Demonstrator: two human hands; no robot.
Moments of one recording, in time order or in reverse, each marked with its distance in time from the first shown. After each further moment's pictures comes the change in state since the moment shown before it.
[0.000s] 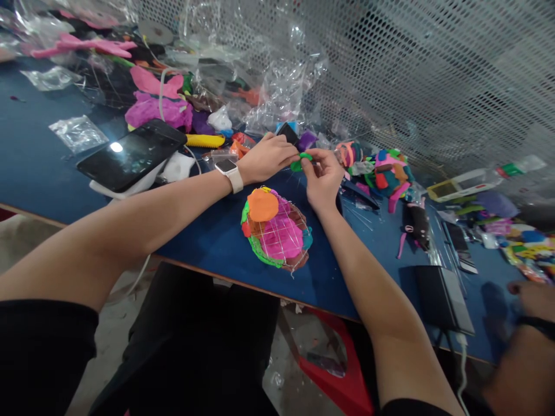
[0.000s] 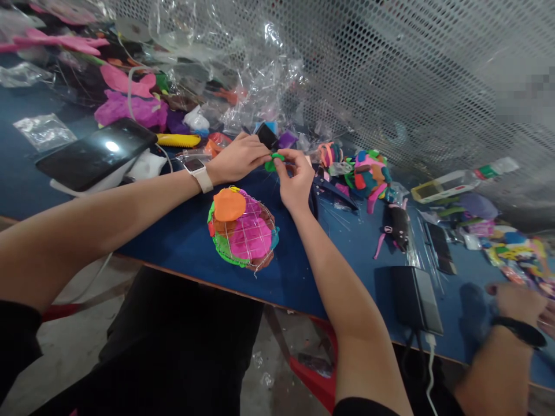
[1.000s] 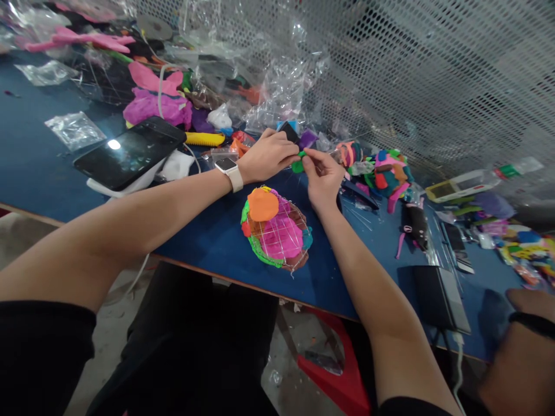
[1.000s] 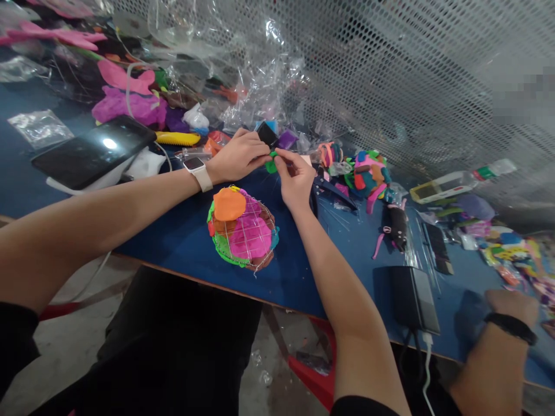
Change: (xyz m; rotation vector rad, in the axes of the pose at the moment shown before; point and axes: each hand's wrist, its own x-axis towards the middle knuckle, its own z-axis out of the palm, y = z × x) left_hand 0.001 0.010 -0.008 -0.042 0.014 -0.043; right_hand 0.002 -0.006 0.001 0.012 -0.016 0.092
